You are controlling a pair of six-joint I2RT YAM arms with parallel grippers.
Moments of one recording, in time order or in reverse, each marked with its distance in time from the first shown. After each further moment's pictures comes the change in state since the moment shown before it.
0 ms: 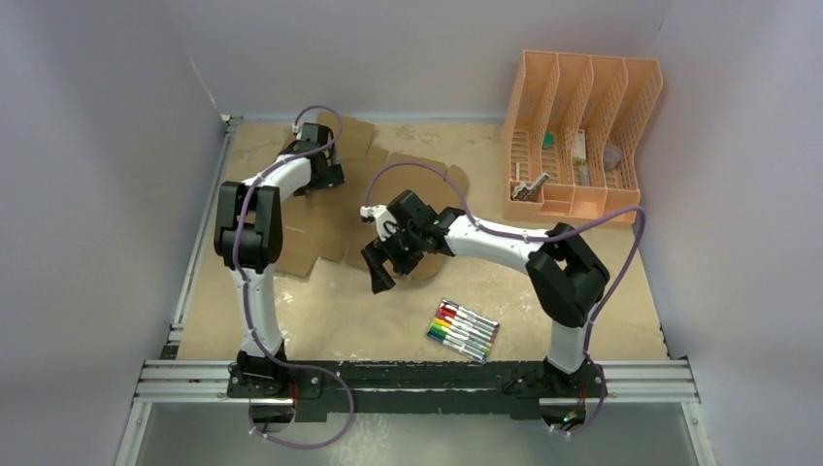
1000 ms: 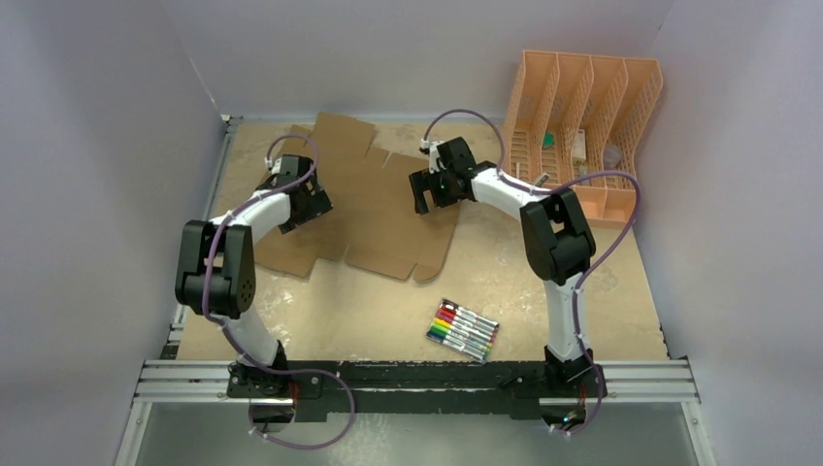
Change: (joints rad) left arm 0.023 -0.430 -0.503 0.062 0.024 -0.190; right arm -0.377 0.256 0.288 0.048 0.282 -0.077
